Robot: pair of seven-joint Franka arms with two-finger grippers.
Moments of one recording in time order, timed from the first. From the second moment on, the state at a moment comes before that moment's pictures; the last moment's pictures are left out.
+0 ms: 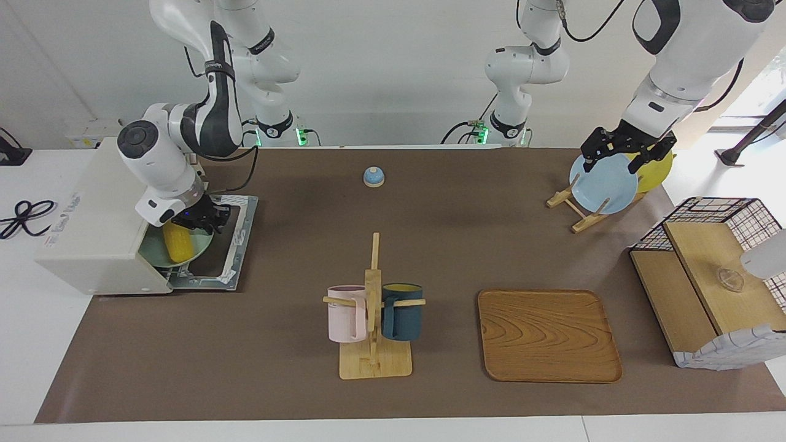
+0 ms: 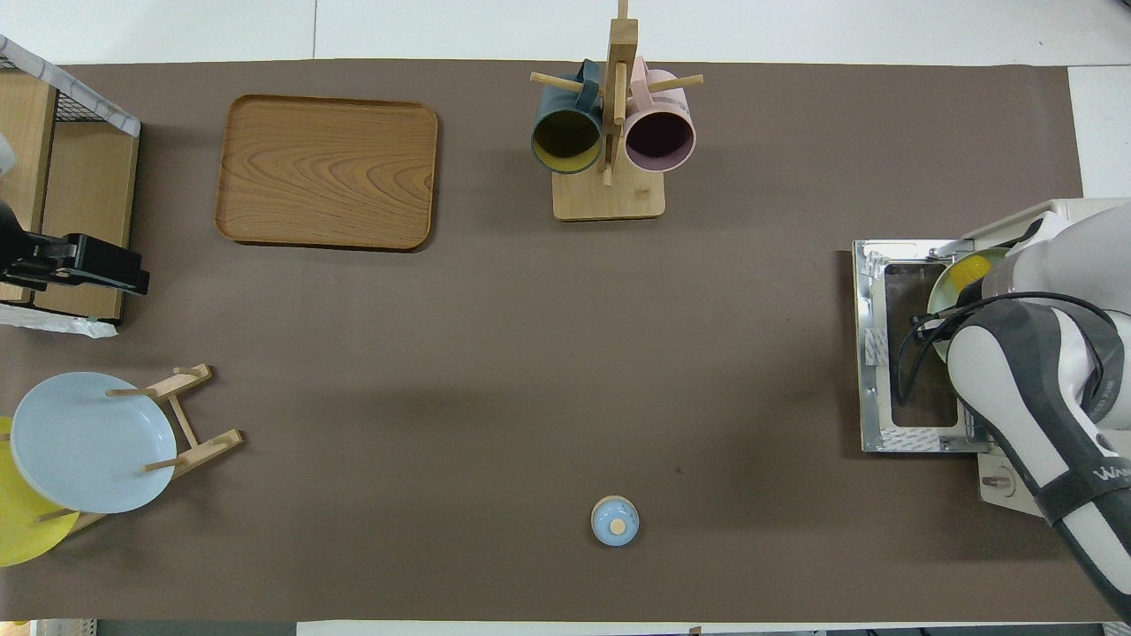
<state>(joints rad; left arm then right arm) -0.11 -0.01 0.03 -1.59 -0.01 1.54 0.05 -0.12 0.05 0.02 -2.15 -0.03 2.09 -0.22</state>
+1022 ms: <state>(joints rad) -0.11 -0.01 0.03 -1.59 -0.01 1.54 0.05 0.08 0.05 0.04 -1.97 -0.15 1.83 -0.05</state>
